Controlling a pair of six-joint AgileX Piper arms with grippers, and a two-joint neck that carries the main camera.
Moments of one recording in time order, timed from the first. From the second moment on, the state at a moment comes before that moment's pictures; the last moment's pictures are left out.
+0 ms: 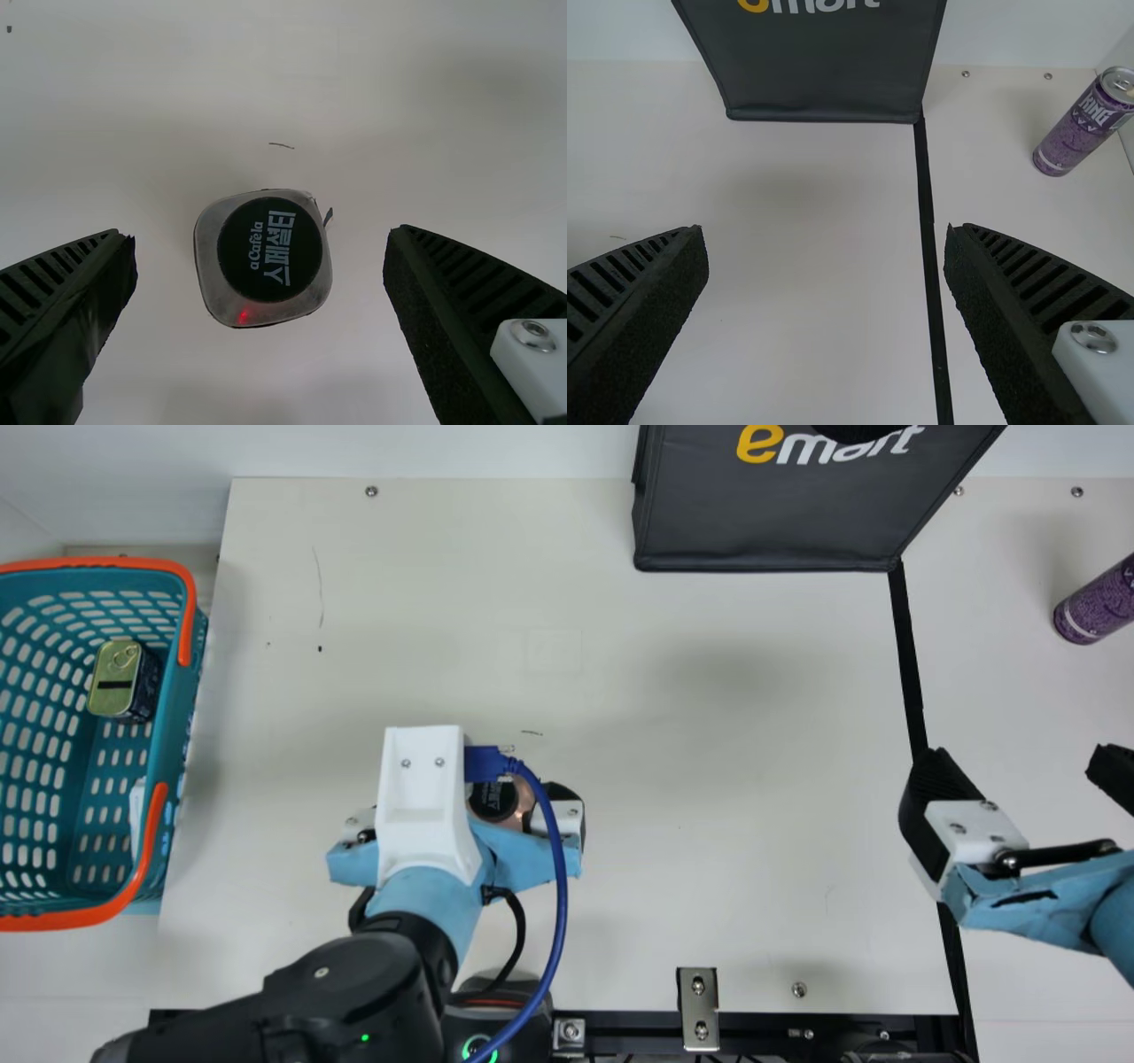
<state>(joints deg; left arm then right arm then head) -73.9 80.2 -63.9 34.9 65.7 -86.8 0.6 42.6 -69.8 -0.8 69.7 0.0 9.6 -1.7</state>
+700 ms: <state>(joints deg) -76.2 81.4 -61.0 39.0 64.4 -95.0 0.6 42.6 -69.8 -0.8 69.7 0.0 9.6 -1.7</state>
